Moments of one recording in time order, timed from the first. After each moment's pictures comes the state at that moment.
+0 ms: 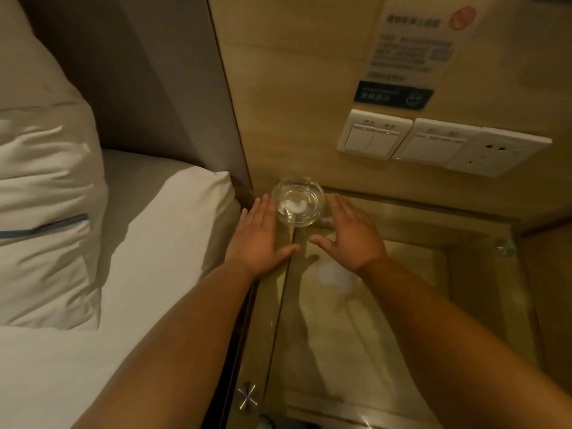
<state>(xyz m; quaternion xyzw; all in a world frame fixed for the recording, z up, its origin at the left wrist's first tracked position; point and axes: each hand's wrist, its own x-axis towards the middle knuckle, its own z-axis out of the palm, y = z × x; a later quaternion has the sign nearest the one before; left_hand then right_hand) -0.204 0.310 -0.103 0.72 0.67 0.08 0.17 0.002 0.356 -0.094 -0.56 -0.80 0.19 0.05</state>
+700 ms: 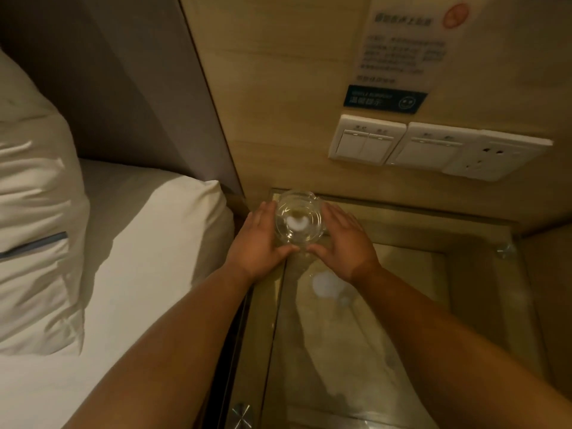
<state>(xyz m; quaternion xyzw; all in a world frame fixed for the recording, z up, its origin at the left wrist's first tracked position) -0.194 0.331 -0.101 0.68 0.66 0.18 0.26 0.005 0.359 -0.106 -0.54 -0.80 0.22 0.13</state>
